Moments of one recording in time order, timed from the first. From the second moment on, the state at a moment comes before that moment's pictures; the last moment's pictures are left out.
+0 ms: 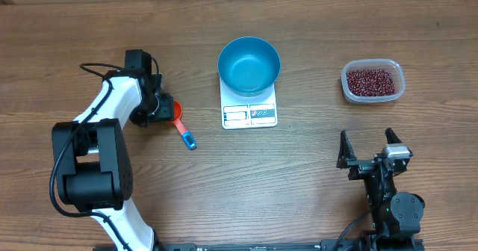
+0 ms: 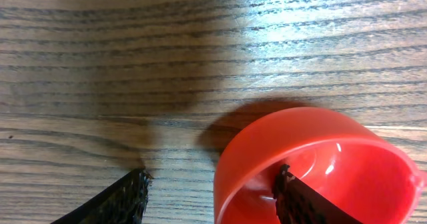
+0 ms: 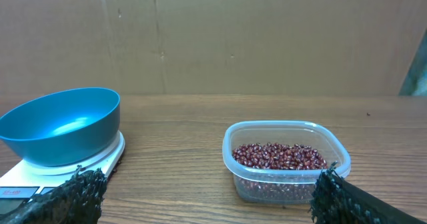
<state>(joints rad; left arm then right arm) 0.04 1.96 1.27 -0.77 0.03 -0.05 0.01 0.01 0.02 -0.03 -0.05 0.02</state>
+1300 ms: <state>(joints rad) 0.04 1.96 1.27 -0.76 0.03 -0.05 0.01 0.01 0.02 -0.04 -0.05 0.02</state>
